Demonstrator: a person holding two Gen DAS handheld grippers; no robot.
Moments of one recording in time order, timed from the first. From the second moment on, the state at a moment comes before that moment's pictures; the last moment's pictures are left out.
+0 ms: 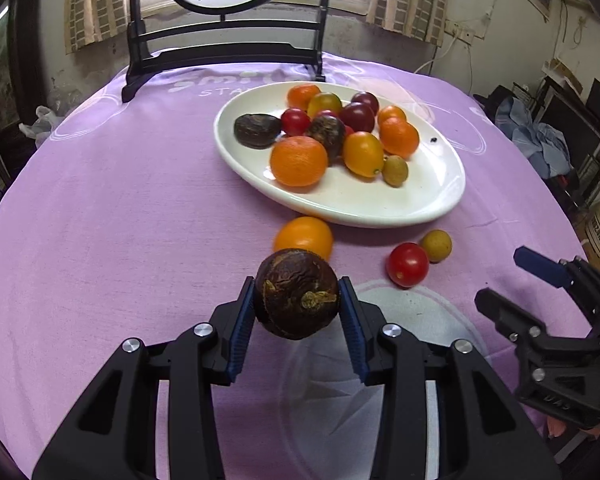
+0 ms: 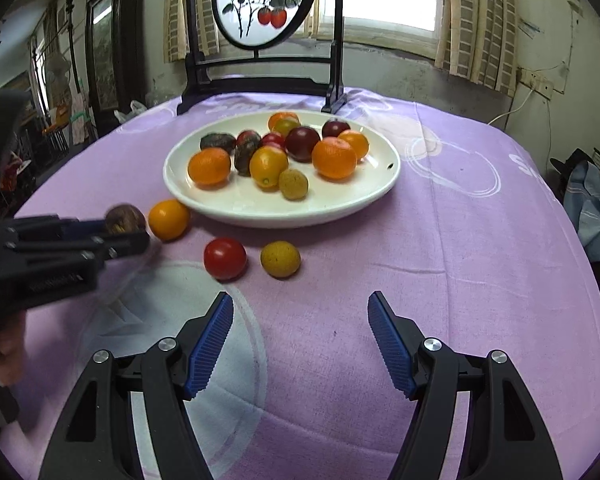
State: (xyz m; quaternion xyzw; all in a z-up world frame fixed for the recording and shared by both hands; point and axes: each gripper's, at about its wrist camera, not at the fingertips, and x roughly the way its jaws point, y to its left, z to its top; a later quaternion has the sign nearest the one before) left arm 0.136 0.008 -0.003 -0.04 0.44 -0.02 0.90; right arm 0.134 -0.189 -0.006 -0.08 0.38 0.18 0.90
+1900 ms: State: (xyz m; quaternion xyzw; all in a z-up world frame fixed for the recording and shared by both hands) left arm 0.200 -0.028 0.047 0.00 0.40 -0.02 0.92; right arm 0.185 -0.181 0.043 -0.04 0.34 0.21 0.92
